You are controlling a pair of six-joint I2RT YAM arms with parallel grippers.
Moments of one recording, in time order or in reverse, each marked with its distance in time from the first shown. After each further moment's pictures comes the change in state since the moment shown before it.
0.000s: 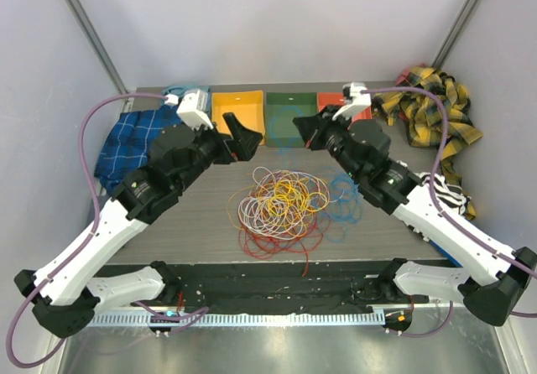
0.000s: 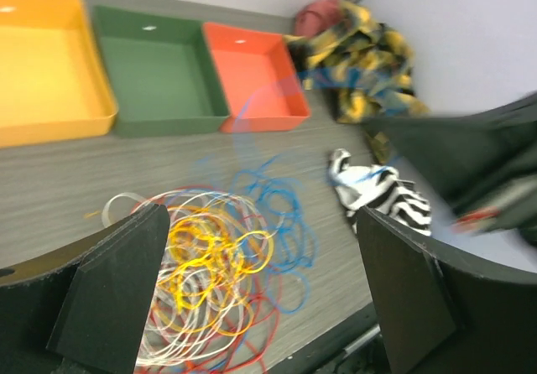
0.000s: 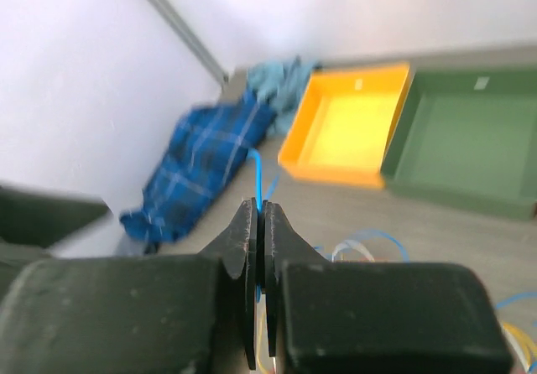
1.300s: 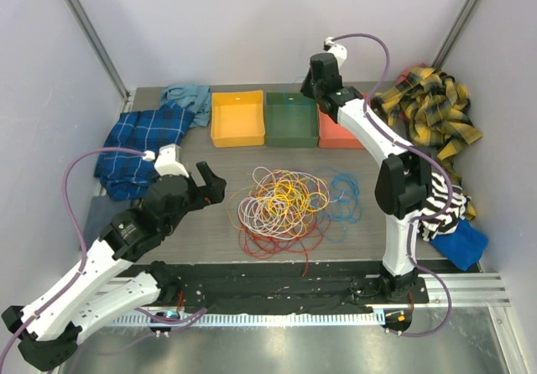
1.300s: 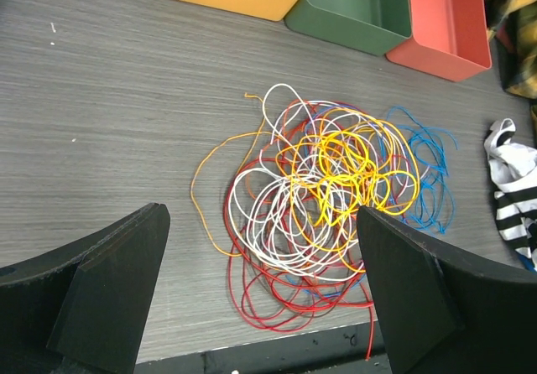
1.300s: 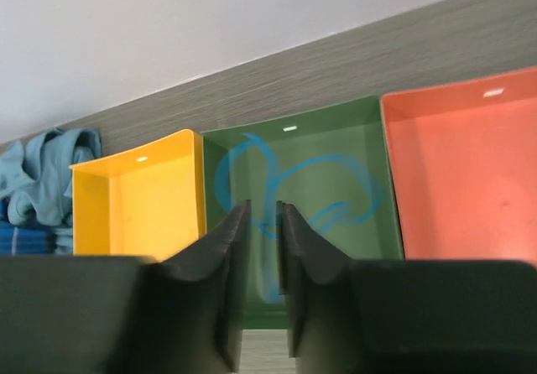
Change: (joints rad) left arm 0.000 -0.369 -0.440 -0.244 -0.261 -0.134; right arm -0.341 0.881 0.755 -0.221 0.070 0.019
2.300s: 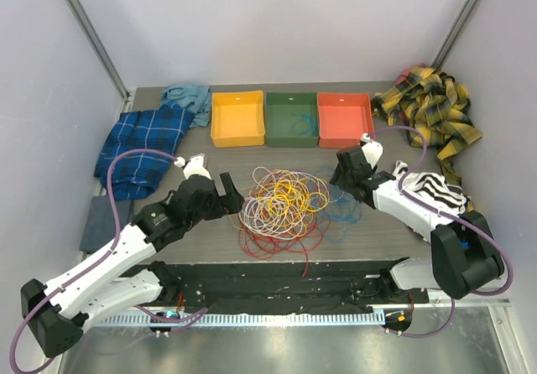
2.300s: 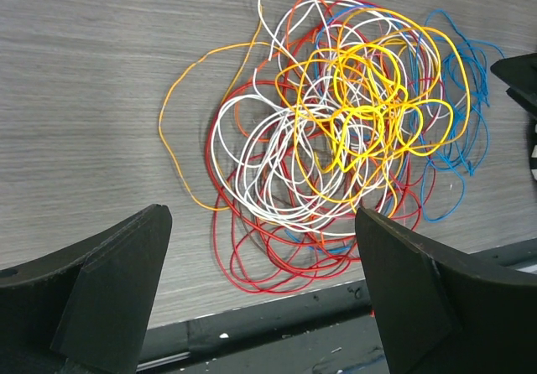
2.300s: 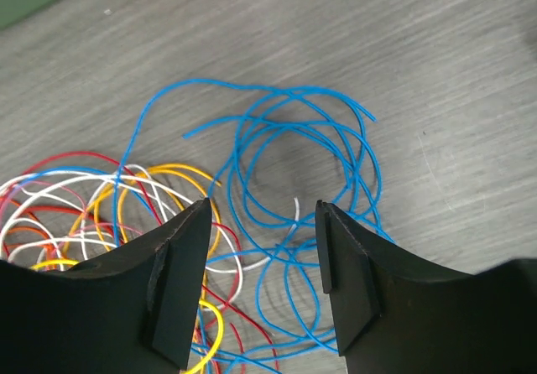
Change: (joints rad) left arm 0.000 0.158 -0.129 0.085 0.172 -0.089; right arm 0.021 -0.666 -1.111 -0.022 0.113 0.204
